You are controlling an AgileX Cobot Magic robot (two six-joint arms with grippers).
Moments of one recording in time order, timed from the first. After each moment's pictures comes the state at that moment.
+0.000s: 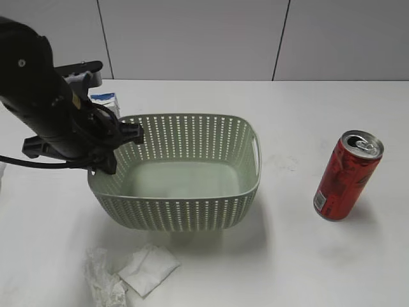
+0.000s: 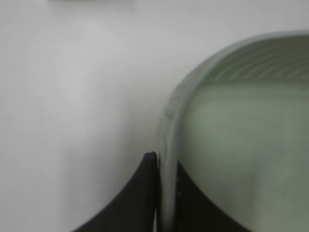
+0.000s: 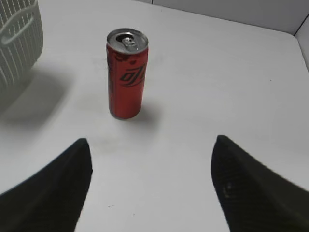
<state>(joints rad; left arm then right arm) -0.57 1.66 -1.01 -0.08 0.63 -0.46 0.18 0.00 -0.42 0.09 0.94 -0.16</state>
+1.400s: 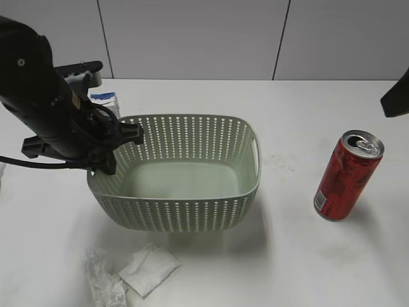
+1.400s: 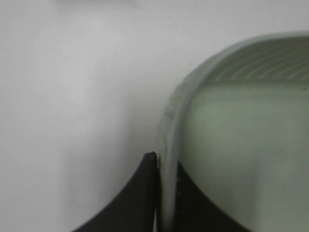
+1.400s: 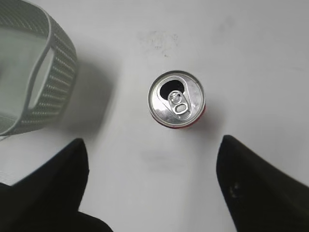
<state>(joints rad) -0.57 1.66 -1.01 -0.08 0.64 -0.46 0.18 1.21 -1.07 0.29 0.99 -0.16</state>
